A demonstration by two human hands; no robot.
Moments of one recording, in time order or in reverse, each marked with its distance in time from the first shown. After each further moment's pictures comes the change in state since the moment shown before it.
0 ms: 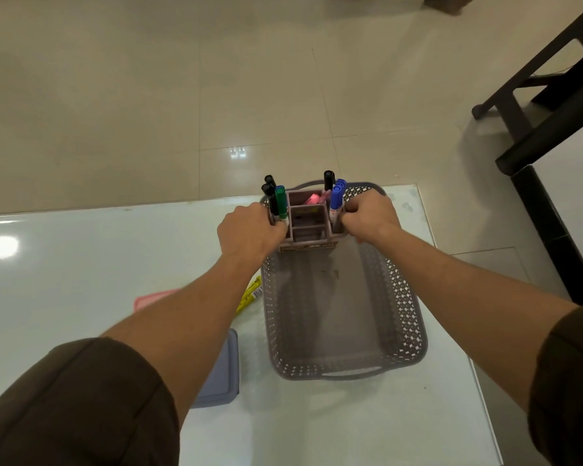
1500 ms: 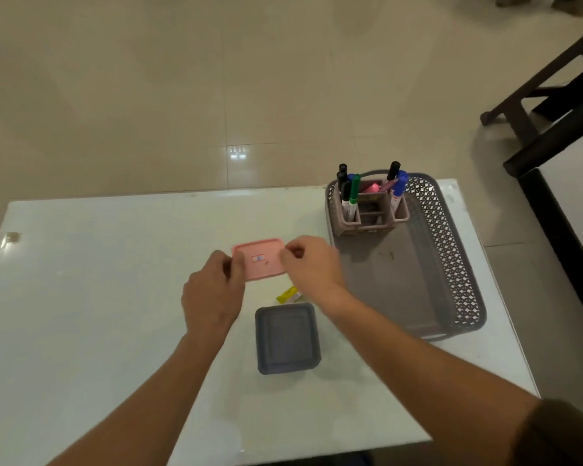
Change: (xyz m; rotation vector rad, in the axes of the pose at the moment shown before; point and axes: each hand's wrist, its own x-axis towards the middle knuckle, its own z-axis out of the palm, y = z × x) left_hand -0.109 -0.210 -0.025 -0.406 0.108 -0.192; right_hand -0.153 -0.160 0.143 0.278 -0.030 -0.014
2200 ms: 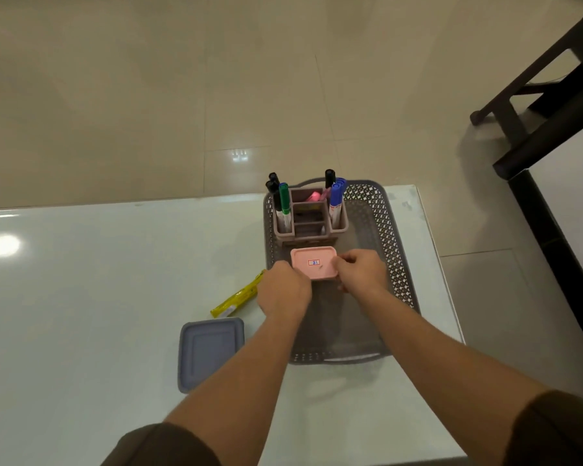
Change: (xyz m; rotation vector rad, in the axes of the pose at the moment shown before) left_hand -0.041 0.184 0.156 0.133 -0.279 -0.231; right_hand 0.070 0.162 -0.125 0.115 0.130 0.293
